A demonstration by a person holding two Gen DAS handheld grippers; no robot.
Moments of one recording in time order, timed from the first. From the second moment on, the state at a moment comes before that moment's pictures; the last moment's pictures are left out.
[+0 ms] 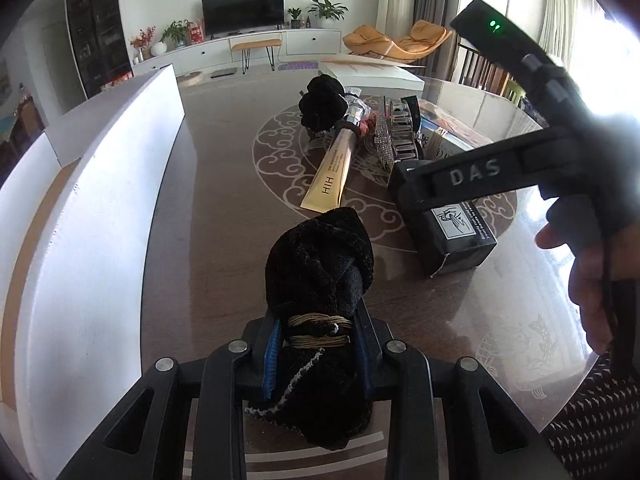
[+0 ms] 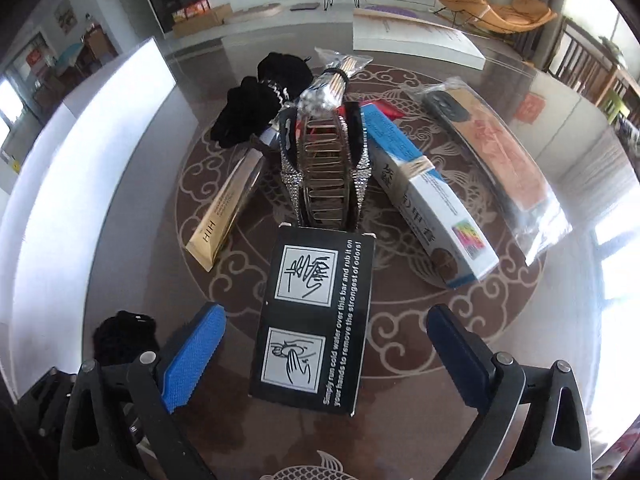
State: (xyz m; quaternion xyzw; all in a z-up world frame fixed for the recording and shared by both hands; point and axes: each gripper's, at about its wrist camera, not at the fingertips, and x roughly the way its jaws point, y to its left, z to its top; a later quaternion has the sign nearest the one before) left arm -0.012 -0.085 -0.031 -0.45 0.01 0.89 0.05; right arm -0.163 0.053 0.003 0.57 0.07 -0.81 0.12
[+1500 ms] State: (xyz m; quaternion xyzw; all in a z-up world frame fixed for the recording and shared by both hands) left arm 0.020 -0.203 0.061 -0.38 -0.07 0.92 -0.03; right arm -0.048 -0.049 0.110 0.40 -0.02 -0.87 0.27
